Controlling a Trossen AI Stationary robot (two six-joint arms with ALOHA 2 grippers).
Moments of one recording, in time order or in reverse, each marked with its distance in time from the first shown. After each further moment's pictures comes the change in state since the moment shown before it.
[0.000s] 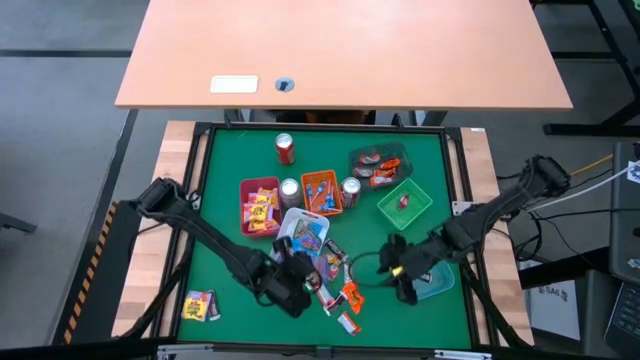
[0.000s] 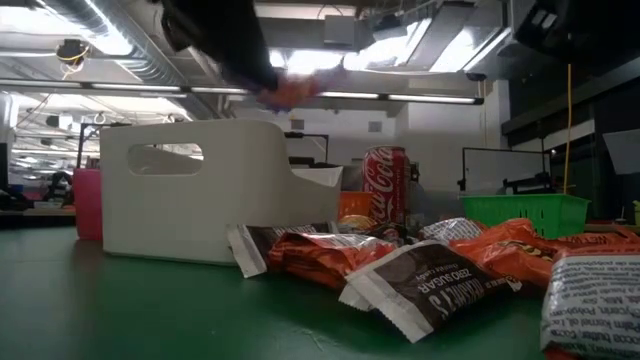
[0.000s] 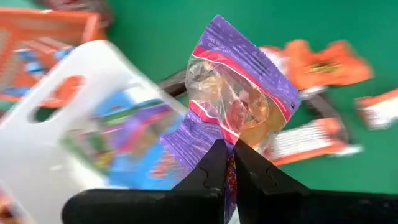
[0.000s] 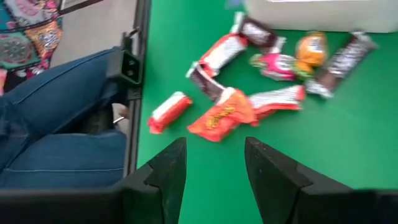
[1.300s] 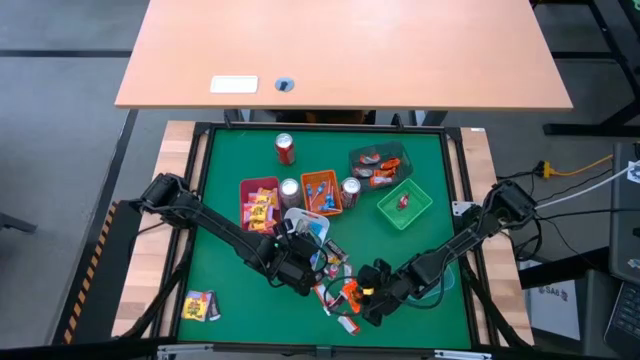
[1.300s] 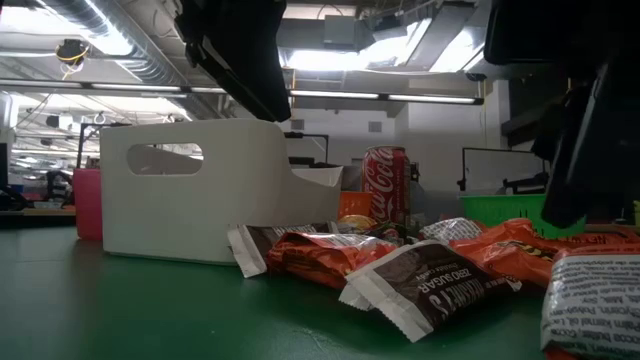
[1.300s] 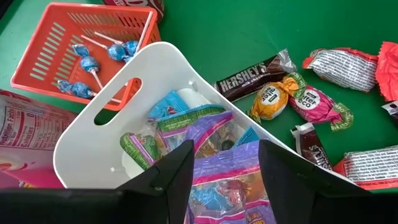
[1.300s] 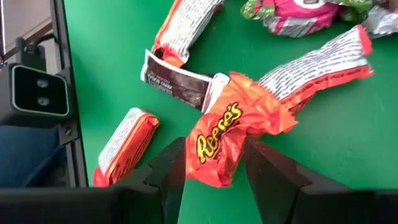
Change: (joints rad) left arm 0.106 0.000 0.000 -0.096 -0.009 0.026; right arm 0.083 0.428 0.000 0.314 0.175 0.344
